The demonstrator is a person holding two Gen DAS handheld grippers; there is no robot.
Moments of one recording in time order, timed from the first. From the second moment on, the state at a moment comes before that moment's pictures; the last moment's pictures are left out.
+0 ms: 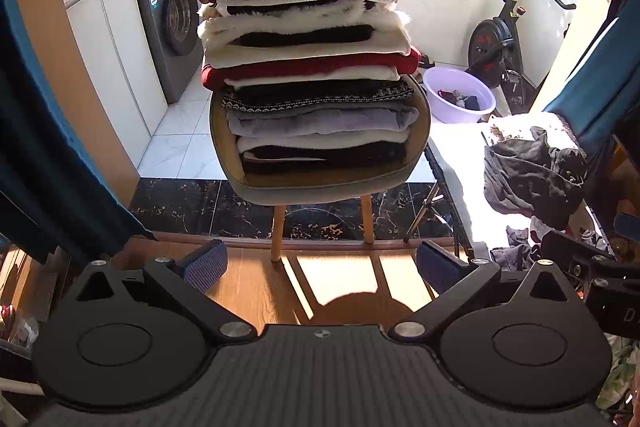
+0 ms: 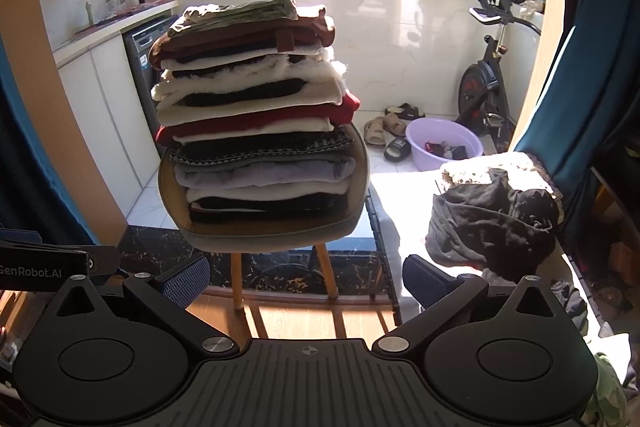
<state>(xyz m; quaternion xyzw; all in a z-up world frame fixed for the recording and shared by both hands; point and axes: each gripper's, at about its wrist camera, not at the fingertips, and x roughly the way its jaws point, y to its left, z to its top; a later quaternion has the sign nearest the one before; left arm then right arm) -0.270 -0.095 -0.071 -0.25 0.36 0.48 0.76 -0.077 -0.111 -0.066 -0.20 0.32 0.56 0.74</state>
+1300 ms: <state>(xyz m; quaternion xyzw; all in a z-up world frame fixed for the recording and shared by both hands) -0.267 -0.101 -0.070 -0.25 0.37 0.47 0.76 -0.063 -0.112 -0.065 -0.19 0.32 0.55 0.75</state>
